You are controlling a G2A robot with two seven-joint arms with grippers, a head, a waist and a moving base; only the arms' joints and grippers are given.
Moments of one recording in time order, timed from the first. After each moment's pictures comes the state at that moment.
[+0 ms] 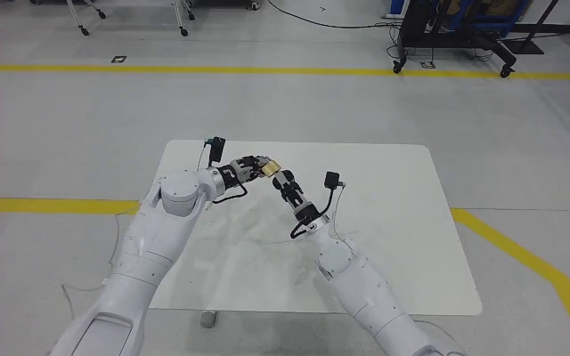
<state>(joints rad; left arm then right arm) 0.85 -1.27 -1.09 -1.10 -0.21 0.13 -0.71 -1.17 -1.57 1.06 -1.04 -0.25 -0.54 -0.08</state>
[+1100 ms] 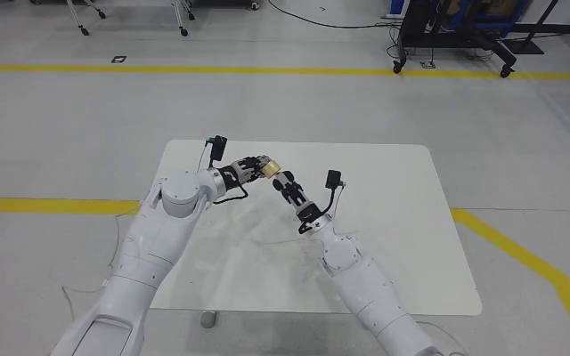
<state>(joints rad) 0.86 -1.27 -1.08 -1.12 -0.16 0.09 -0.73 -1.18 -1.57 1.09 -1.07 -0.12 -0.53 0.05</state>
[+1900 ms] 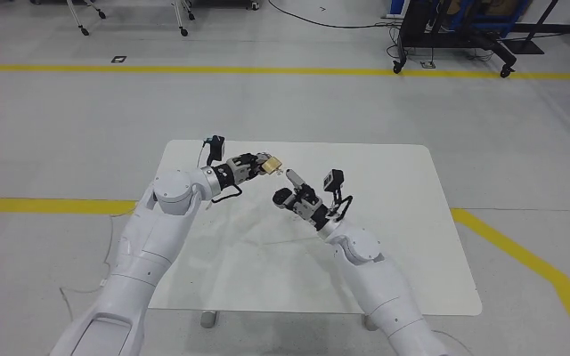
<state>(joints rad) 0.85 -1.28 -1.12 -1.07 -0.31 0.06 -0.79 -1.23 -1.53 1.22 -1.17 0.41 -0.32 0.63</state>
